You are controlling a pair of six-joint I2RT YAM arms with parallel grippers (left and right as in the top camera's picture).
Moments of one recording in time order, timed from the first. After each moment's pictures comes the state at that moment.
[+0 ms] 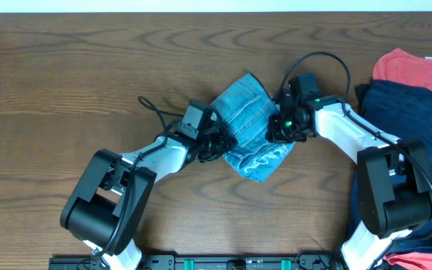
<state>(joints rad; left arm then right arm) -0.47 1.82 0.83 -0.05 0.48 -0.90 0.25 1.86 1.11 -0.63 -0.45 0.26</state>
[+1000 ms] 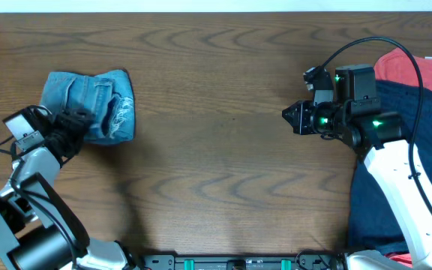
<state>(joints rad) 0.58 1.69 0.83 -0.09 0.50 -0.62 0.19 1.36 1.11 -0.69 -0.46 0.24</state>
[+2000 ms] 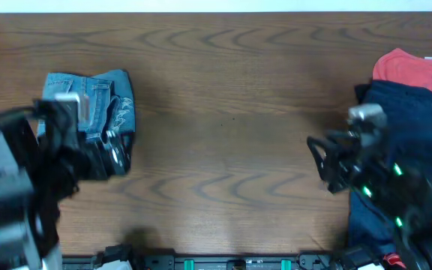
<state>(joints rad) 0.22 0.93 1.44 -1.31 0.44 0.08 0.31 0.73 1.11 -0.88 -0.20 0.24</state>
